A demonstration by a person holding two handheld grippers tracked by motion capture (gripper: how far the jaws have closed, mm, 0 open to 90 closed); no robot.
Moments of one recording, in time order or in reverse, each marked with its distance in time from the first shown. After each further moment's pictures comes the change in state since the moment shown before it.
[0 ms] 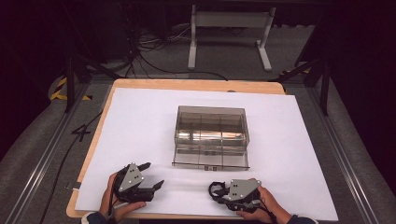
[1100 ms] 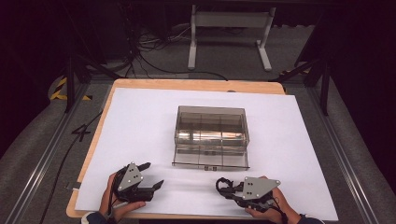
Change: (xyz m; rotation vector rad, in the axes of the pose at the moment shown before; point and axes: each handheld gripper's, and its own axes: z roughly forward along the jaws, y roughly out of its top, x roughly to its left) left arm 0.002 0.000 0.000 -0.003 -0.014 -0.007; right arm 0.000 0.009 -0.040 -0.114 -0.043 -0.017
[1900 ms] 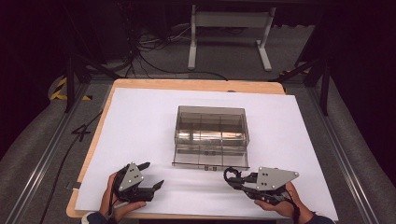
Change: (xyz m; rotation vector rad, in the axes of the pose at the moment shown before) left arm -0.001 0.000 0.001 0.008 0.015 0.000; right arm -0.015 0.022 -0.036 -0.063 -0.049 0.014
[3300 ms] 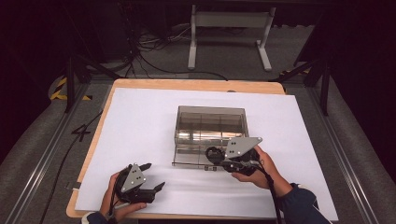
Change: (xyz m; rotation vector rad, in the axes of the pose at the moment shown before) left arm -0.003 0.001 0.002 0.017 -0.010 0.037; right arm -0.047 0.057 0.057 0.158 -0.005 0.017
